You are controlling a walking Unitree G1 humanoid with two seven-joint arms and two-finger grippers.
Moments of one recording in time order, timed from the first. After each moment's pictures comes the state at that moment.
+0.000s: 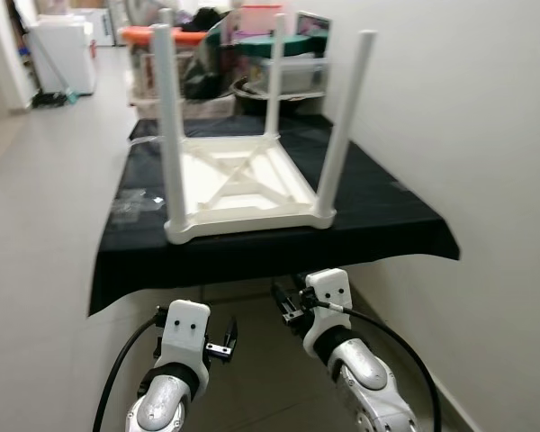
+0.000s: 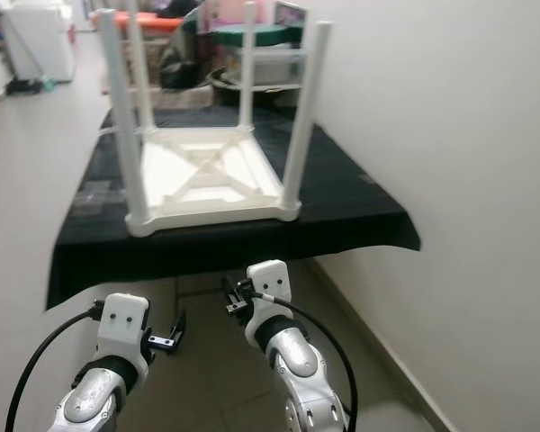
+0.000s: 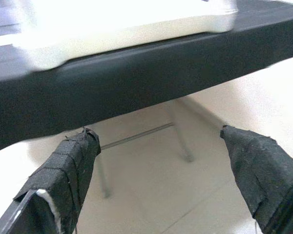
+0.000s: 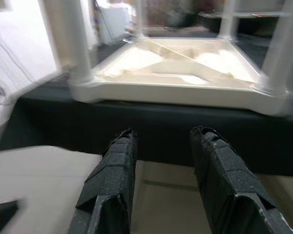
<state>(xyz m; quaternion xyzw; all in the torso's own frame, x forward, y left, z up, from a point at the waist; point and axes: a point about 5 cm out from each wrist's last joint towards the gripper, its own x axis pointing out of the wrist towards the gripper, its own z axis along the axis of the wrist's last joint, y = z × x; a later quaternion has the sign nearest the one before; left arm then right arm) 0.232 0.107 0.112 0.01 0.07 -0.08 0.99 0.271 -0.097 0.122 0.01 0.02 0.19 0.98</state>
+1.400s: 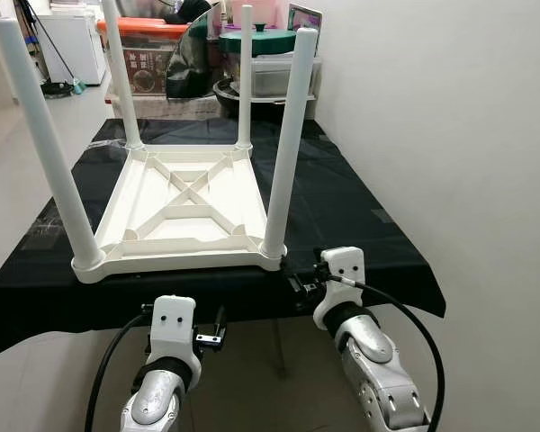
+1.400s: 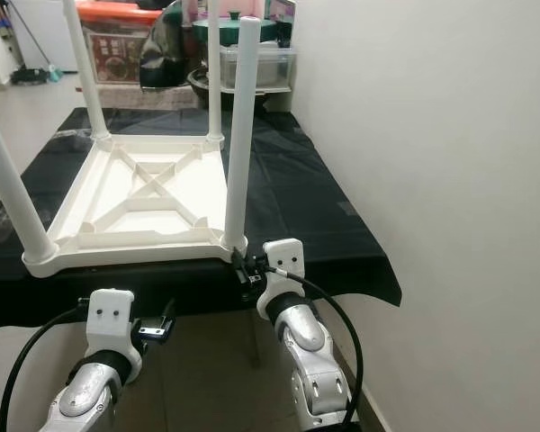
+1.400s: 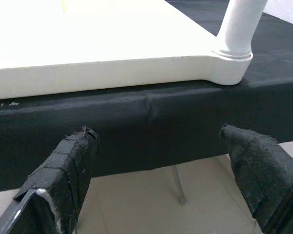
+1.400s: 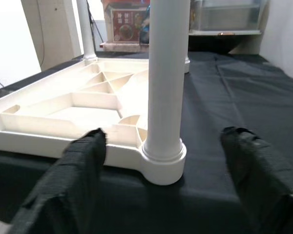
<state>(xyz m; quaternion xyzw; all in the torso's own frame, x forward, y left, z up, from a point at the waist) 0.237 0.124 0.113 -0.01 0.06 -0.02 1.00 0.295 -0.100 0.143 0.02 -0.02 0.16 0.99</state>
